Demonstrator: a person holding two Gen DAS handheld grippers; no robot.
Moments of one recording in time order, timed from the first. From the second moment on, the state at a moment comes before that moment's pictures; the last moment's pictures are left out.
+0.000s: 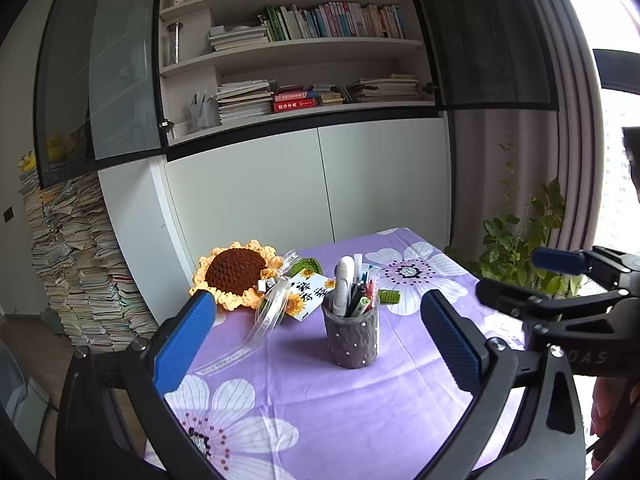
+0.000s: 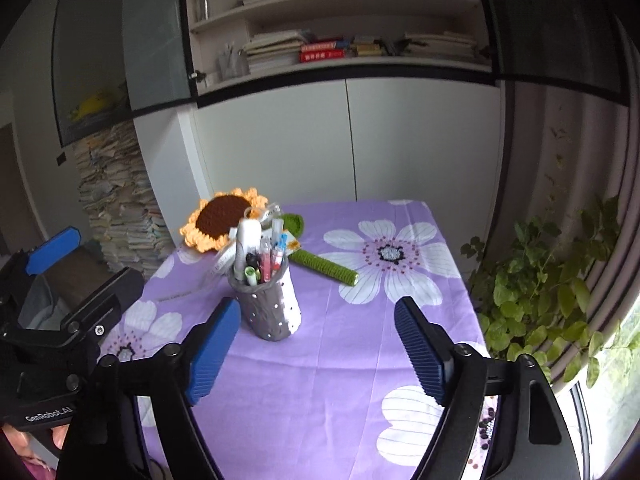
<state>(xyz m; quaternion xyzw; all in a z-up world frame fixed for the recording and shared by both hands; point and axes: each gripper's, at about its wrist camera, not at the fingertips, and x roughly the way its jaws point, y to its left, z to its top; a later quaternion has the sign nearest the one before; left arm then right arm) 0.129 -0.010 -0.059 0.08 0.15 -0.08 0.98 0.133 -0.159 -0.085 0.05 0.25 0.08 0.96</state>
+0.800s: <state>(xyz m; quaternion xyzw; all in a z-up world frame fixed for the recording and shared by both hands) 0.008 0.026 -0.025 0.03 0.08 -0.05 0.99 -0.009 -0.132 -0.032 0.01 0.12 0.04 0.99</state>
